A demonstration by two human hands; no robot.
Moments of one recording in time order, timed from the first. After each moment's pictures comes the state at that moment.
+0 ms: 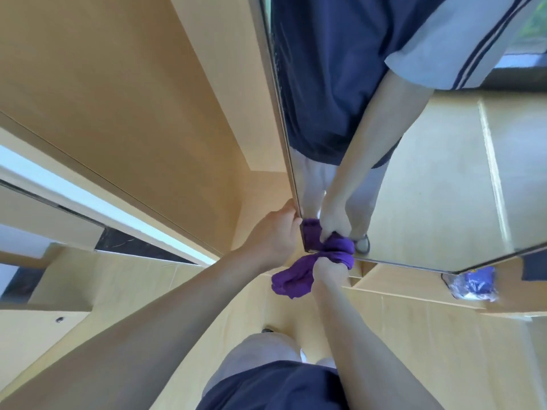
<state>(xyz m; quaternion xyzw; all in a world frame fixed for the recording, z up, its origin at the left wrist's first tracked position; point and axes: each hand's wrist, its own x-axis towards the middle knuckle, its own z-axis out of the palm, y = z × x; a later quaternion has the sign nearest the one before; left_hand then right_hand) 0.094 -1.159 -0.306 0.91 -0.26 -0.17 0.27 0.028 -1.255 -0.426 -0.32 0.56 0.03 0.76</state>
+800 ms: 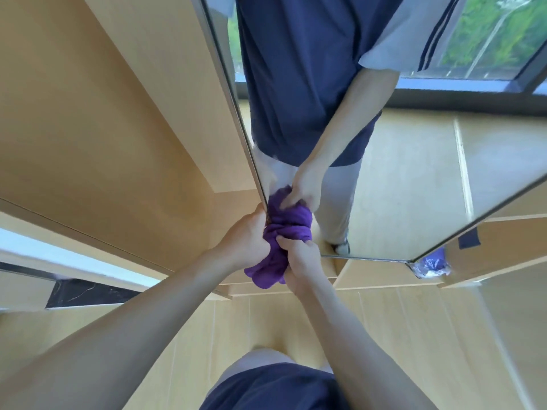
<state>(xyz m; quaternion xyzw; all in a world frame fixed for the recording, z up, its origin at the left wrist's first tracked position) 0.120 -1.164 -0.292 0.90 -0.30 -0.24 0.23 0.034 -1.256 -0.359 -0.38 0.44 -0.04 0.81</state>
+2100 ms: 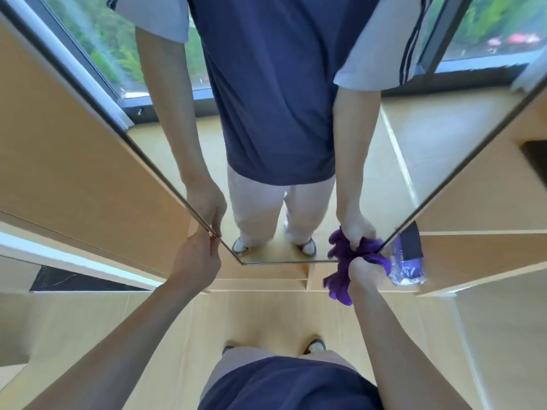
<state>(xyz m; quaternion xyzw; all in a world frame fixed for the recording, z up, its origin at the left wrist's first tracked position) 0.068 -1.176 -0.324 0.97 -0.15 -0.07 0.19 -0.076 -1.443 -0.426 -0.37 0.66 -0.10 0.64</state>
